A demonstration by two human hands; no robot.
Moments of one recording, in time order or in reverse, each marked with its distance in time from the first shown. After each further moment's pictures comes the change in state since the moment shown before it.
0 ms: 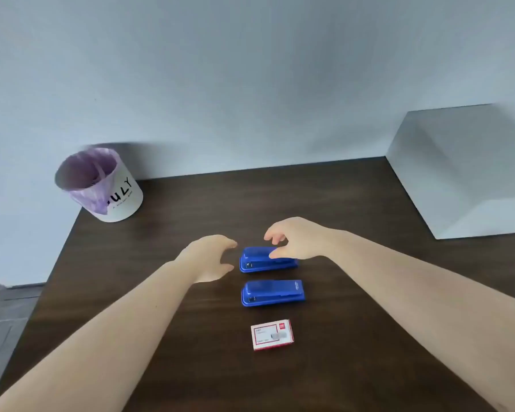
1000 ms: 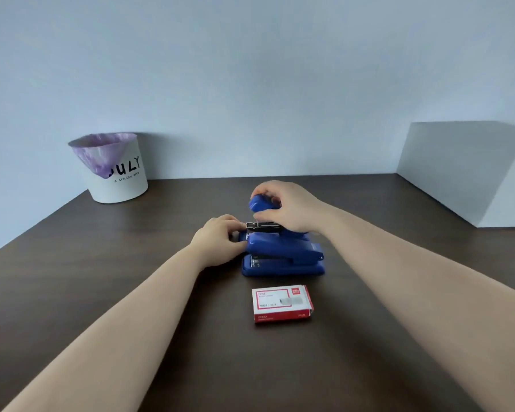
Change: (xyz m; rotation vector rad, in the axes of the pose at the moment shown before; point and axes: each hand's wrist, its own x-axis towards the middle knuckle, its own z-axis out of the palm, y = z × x) left_hand 0.033 -0.014 0.106 -0.312 0.551 0.074; right_hand 0.040 0.011 0.090 0.075 0.613 -0.396
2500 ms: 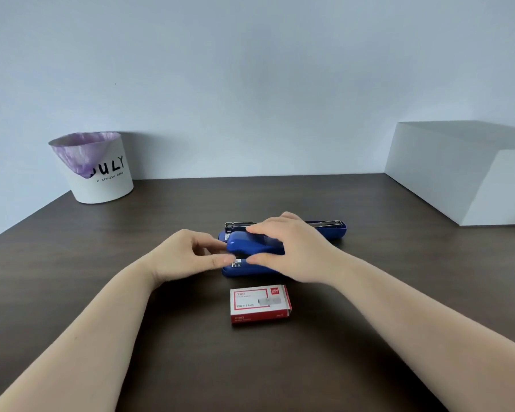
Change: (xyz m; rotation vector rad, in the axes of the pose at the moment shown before) left_hand -0.048 0.007 -0.019 -0.311 -0.160 0.075; right_hand -0.076 0.002 0.011 -0.268 0.064 -0.115
